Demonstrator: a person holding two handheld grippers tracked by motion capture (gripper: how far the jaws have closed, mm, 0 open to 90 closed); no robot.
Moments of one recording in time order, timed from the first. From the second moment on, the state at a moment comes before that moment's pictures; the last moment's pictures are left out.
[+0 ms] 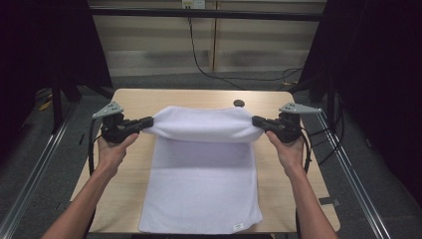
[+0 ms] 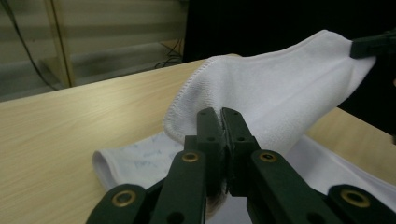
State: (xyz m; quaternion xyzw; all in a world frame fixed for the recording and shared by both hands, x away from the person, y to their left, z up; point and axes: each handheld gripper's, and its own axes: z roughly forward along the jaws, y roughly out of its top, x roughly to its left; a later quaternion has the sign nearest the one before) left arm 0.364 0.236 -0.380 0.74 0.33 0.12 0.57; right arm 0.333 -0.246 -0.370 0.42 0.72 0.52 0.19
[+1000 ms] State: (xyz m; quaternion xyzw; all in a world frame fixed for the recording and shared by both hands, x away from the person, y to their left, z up) left arm 0.226 0.247 -0.496 0.84 0.30 0.00 0.45; right arm 0.150 -0.238 -0.486 0.39 0.81 0.43 0.09
